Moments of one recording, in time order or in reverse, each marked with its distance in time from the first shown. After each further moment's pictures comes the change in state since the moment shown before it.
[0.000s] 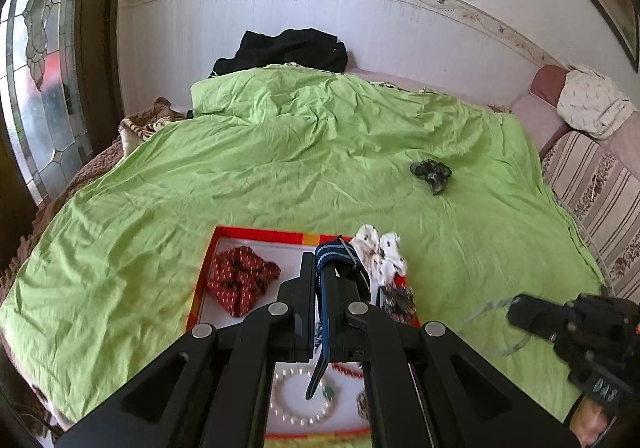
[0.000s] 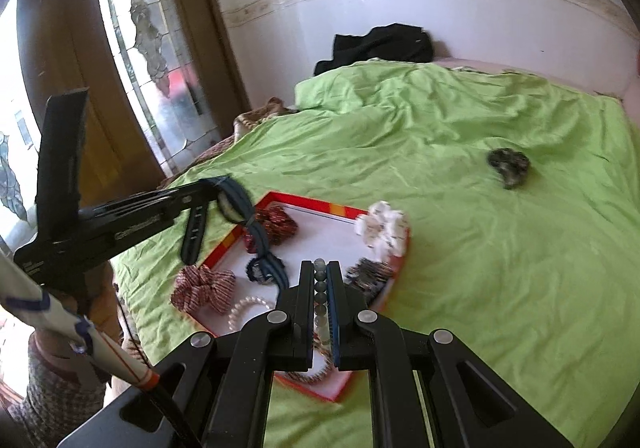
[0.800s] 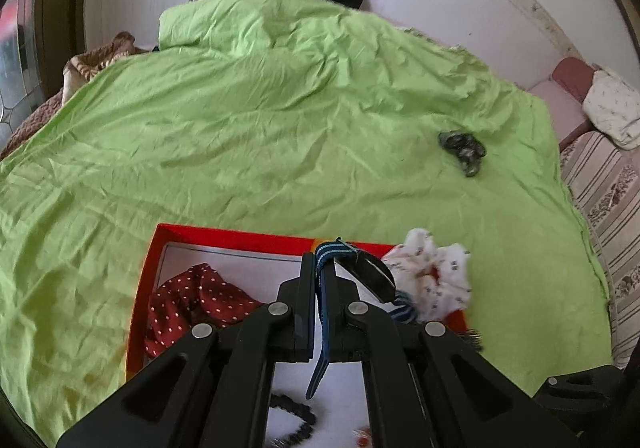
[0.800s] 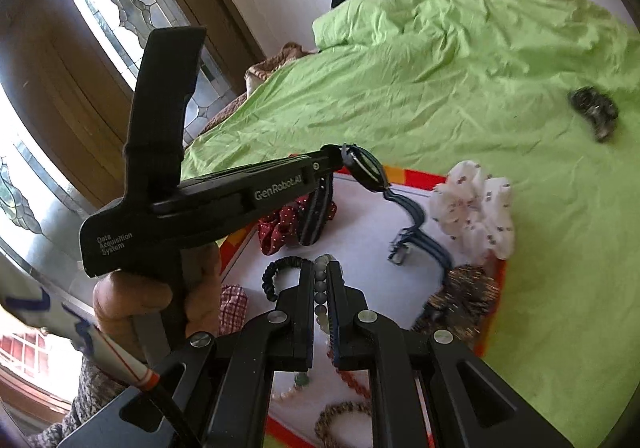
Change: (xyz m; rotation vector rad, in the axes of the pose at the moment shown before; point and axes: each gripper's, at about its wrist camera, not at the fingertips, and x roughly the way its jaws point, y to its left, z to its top) left arm 0.168 0.046 0.010 -0.068 0.186 -0.087; right arm 0.147 -0.002 0.011 0.102 0.193 0.163
